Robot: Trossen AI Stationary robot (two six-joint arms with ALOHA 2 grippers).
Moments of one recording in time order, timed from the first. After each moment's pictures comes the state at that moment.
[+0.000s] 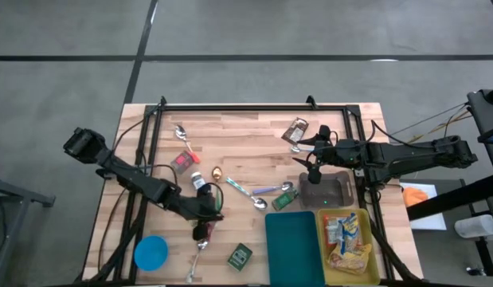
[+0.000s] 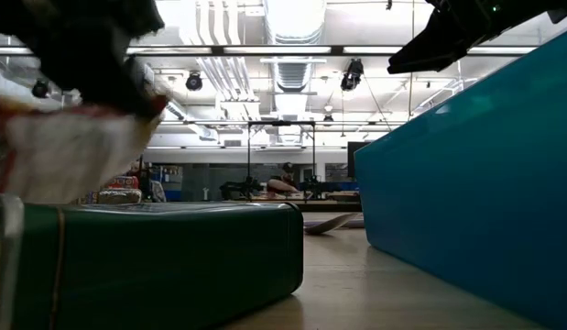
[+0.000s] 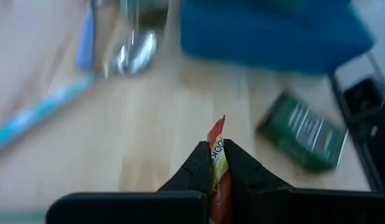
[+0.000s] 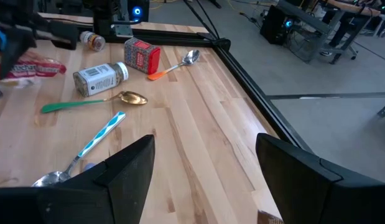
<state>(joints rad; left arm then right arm) -0.49 1.40 0.63 0.07 -0.22 -0.50 0.03 0.84 0.60 -0.14 0.36 -0.03</state>
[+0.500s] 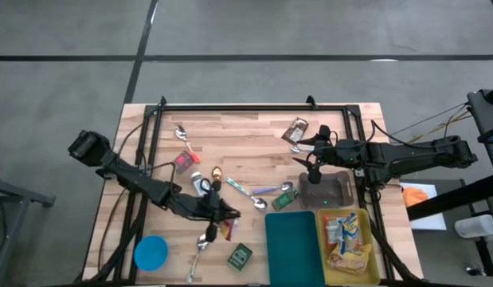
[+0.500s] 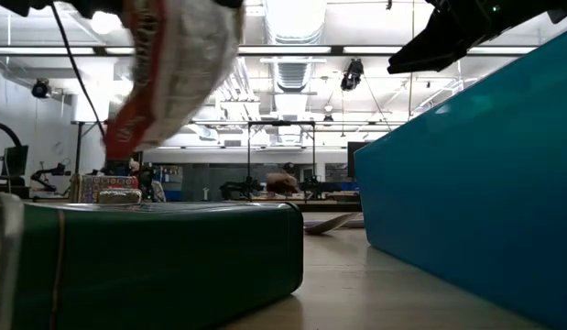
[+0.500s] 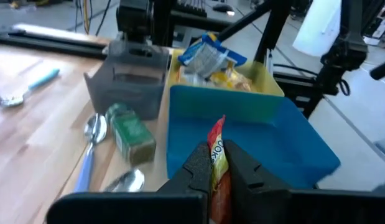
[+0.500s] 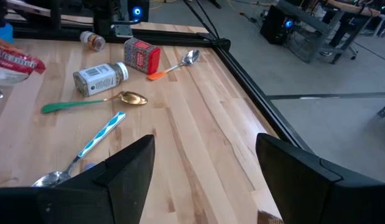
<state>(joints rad) -0.49 1.48 0.69 0.49 -0.37 -0.31 0.03 0.84 0.60 -0.14 0.36 -0.03</state>
